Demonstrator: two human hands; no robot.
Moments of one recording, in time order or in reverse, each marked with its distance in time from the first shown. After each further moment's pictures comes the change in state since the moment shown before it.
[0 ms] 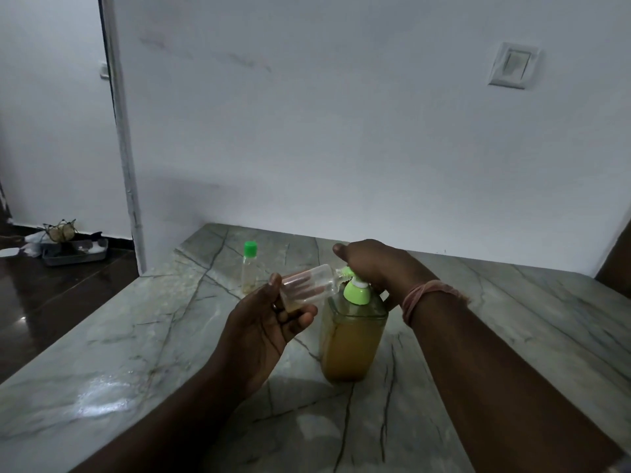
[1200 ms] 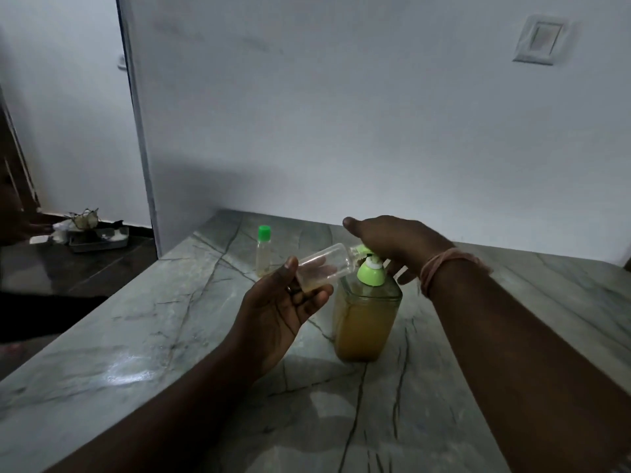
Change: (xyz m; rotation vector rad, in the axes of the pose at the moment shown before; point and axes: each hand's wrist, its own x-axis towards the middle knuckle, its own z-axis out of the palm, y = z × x) left_hand -0.006 0.002 0.004 -0.016 0.022 0.008; right_hand -0.017 -0.006 -0.009 0.049 0.000 0.082
